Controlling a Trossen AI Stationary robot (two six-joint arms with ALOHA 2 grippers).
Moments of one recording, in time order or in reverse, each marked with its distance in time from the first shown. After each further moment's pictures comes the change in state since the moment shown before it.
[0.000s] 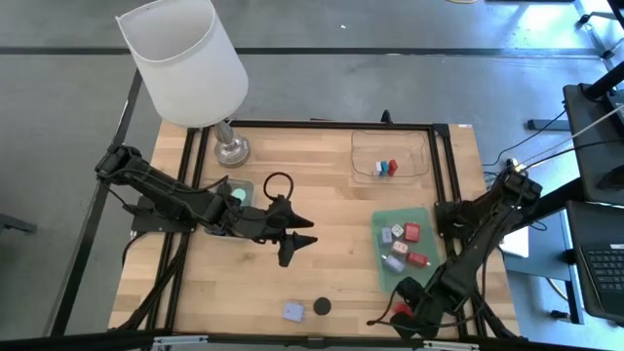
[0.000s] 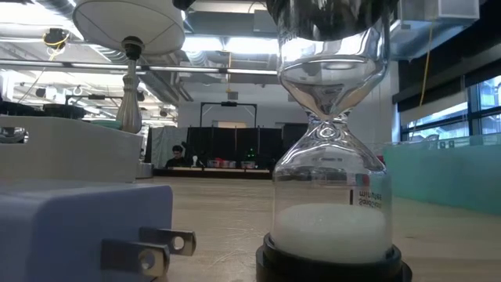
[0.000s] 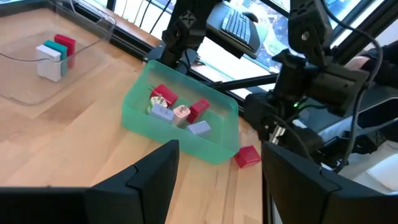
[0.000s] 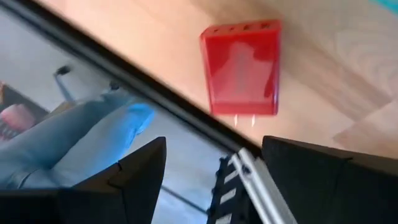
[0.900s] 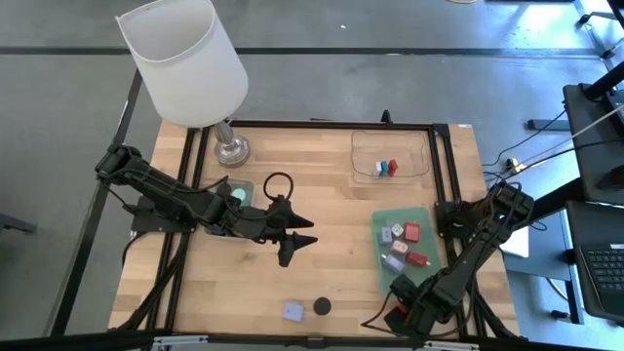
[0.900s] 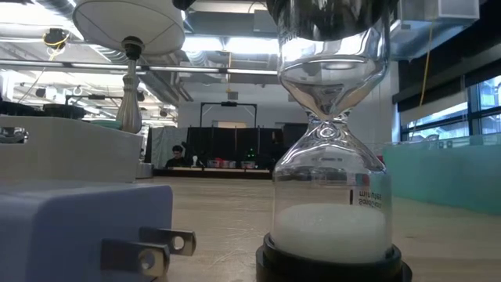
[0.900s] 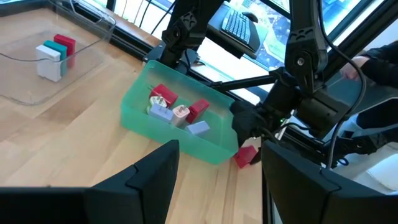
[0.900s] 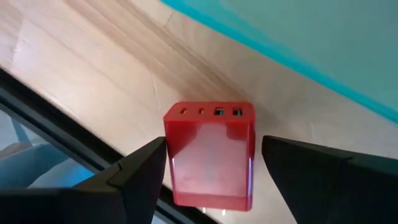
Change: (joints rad) left arm 0.000 0.000 0.000 0.000 0.001 0.000; right arm -0.001 0.147 0.003 -0.052 0.177 -0.108
